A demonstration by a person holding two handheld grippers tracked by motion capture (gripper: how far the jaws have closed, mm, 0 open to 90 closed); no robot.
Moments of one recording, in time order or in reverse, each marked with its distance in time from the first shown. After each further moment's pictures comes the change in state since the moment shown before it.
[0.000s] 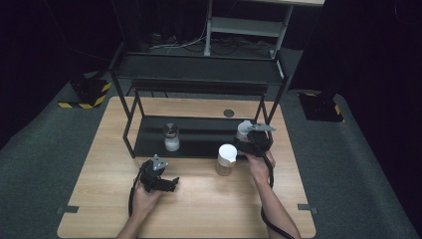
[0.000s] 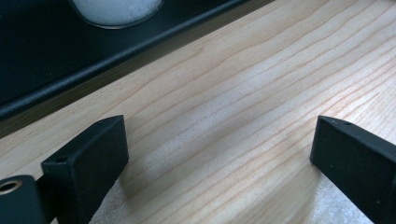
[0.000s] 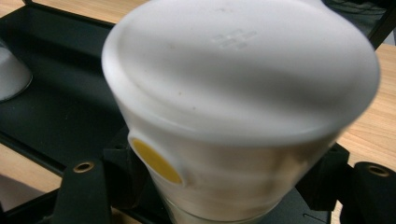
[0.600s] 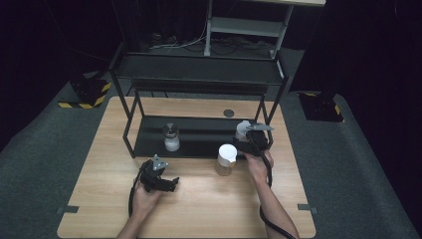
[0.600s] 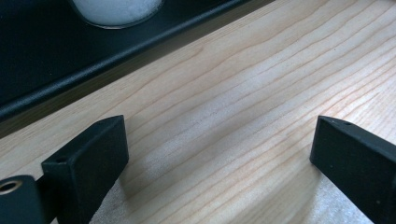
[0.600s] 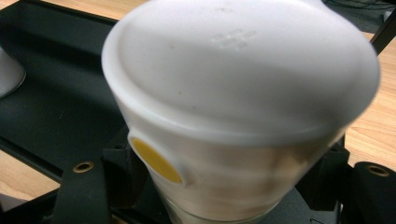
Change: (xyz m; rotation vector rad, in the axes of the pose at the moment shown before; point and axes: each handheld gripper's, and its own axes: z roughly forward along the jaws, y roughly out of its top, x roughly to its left) left arm 0.000 0.000 0.000 0.001 0.000 0.009; right arm -0.002 0.000 0.009 0.012 0.006 0.004
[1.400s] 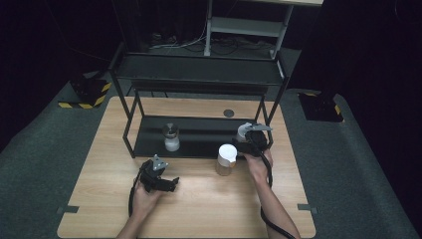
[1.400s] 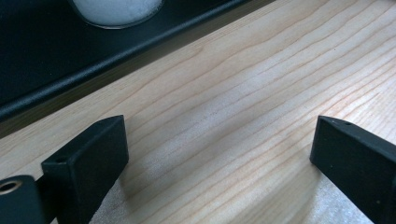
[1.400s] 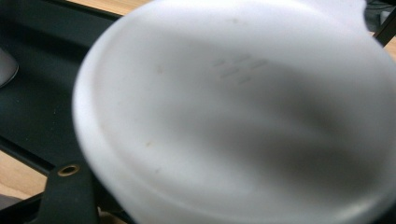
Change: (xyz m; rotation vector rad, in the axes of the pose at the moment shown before) left arm 0.000 0.000 0.000 0.000 0.000 0.000; right arm 0.004 0.000 0.002 0.009 -0.019 -0.016
